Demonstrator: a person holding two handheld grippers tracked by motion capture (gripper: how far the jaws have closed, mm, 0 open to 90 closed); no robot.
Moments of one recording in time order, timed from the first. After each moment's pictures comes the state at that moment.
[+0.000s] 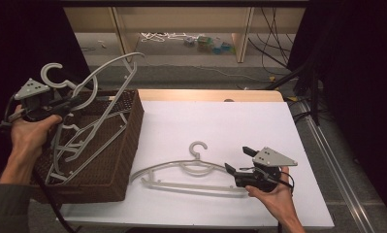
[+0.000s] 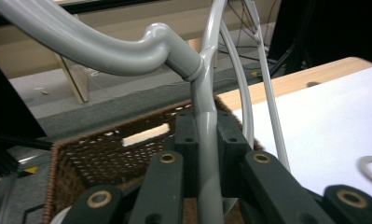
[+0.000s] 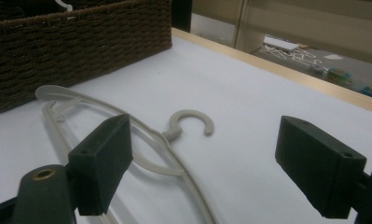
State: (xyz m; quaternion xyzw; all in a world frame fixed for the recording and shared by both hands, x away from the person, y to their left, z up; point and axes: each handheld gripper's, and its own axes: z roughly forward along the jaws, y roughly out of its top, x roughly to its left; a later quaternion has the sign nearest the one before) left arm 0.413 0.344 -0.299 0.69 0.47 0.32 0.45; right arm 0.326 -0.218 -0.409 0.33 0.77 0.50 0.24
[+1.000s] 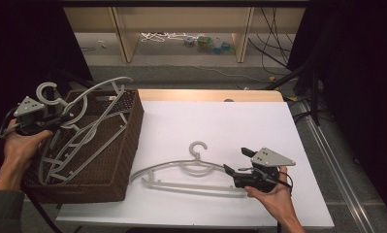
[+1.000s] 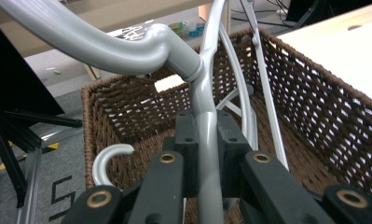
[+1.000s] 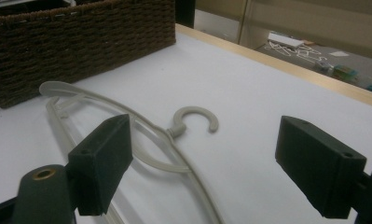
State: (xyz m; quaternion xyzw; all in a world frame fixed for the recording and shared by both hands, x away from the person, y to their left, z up) left arm 0.415 0.396 -0.357 0.72 0.46 0.32 0.39; right arm 0.327 -0.215 -0.412 0.33 0.77 0.50 0.23
